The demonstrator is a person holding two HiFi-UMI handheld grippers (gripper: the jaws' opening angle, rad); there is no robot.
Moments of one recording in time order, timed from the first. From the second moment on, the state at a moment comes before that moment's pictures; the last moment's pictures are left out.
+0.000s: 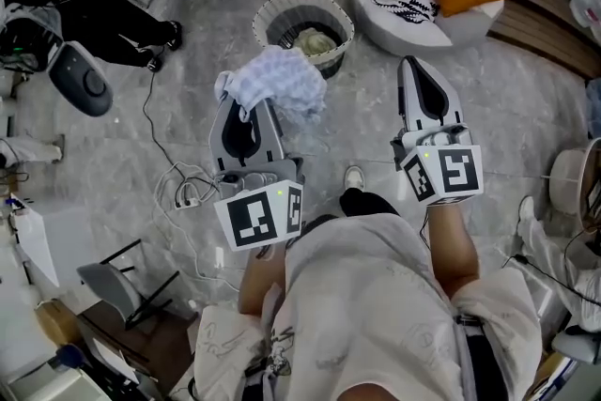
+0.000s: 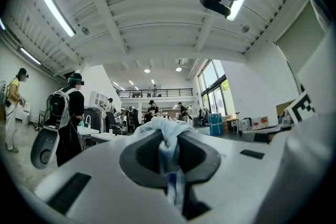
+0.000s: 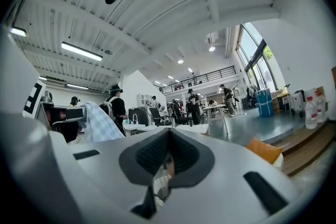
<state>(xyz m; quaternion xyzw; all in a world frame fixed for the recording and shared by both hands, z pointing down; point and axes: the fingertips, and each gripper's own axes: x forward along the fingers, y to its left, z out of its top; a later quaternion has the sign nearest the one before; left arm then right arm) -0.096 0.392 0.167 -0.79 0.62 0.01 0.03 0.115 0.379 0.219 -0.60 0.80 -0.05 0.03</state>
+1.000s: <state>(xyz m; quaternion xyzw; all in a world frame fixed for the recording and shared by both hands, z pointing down) -0.112 0.201 0.157 -0.81 0.58 0.05 0.03 0.081 0.200 0.221 -0.61 0.79 -0.03 0.01</state>
